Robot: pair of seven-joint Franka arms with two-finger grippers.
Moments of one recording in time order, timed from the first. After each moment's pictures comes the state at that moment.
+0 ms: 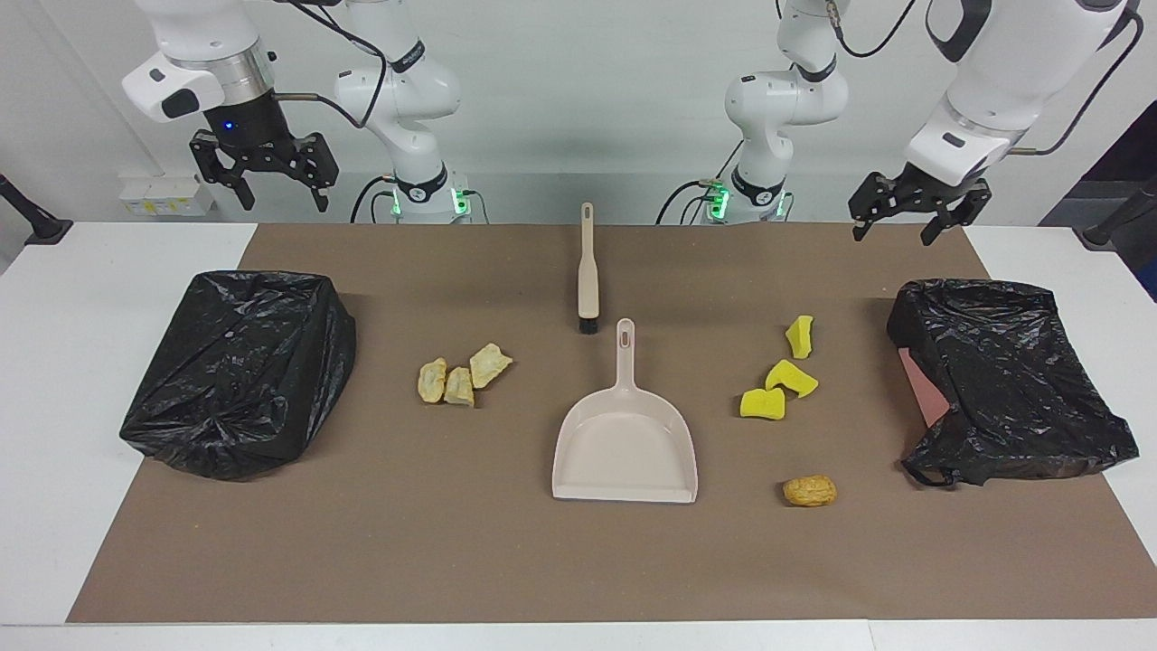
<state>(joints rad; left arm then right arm) -0.02 -0.03 -0.12 -1.60 -0.01 1.50 0.04 0.10 -0.10 -0.09 -1.59 -0.06 1.51 0.00</state>
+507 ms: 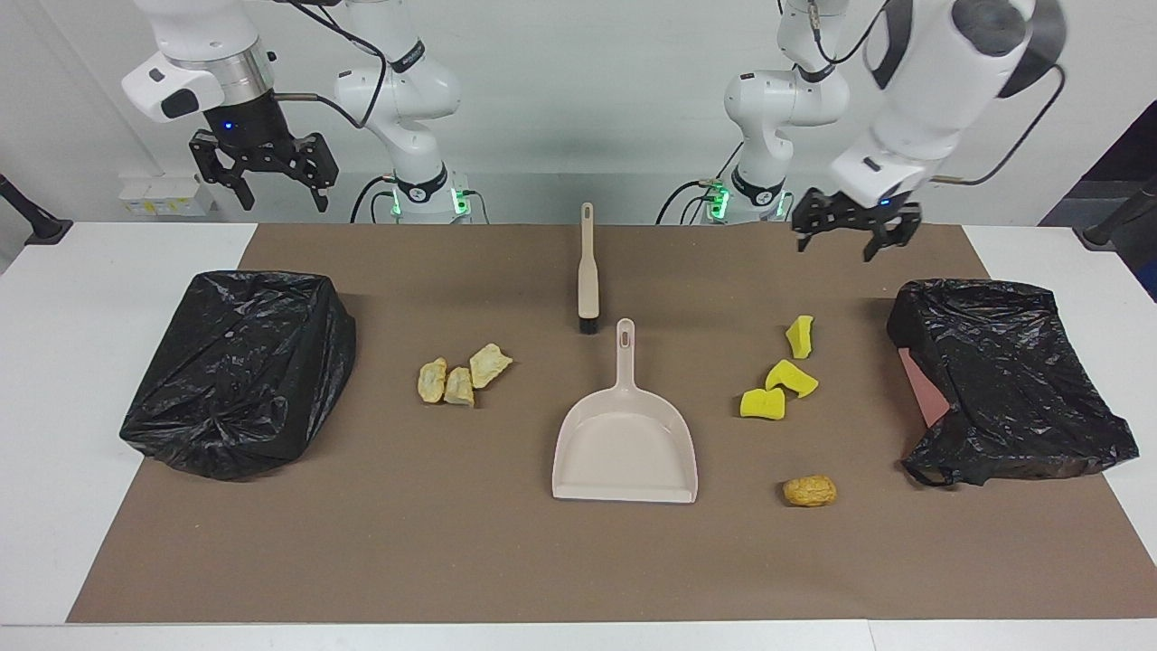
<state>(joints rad) -0.25 -0.09 -0.13 -1.89 -0.08 1.75 -0.12 0.10 -0.10 -0.10 -1.59 -0.06 1.51 0.00</state>
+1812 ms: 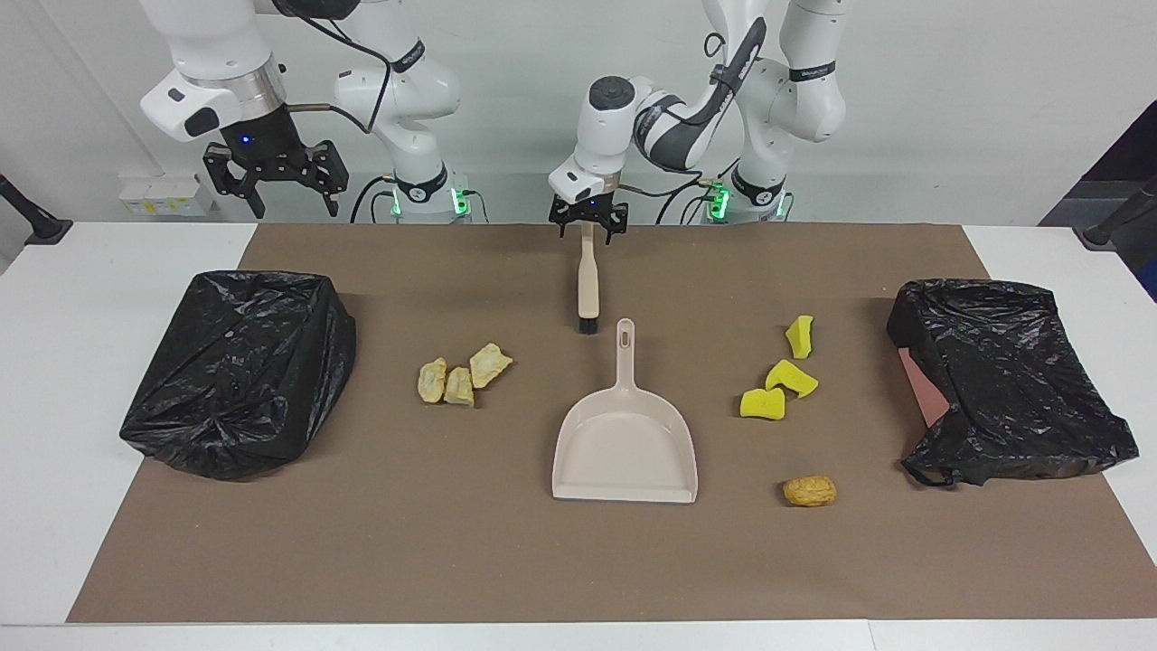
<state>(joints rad) -0.94 -0.05 -0.14 -2.38 -0.18 2.36 -0.77 0.11 -0.10 -0.09 -1.63 -0.06 1.51 -0.07</state>
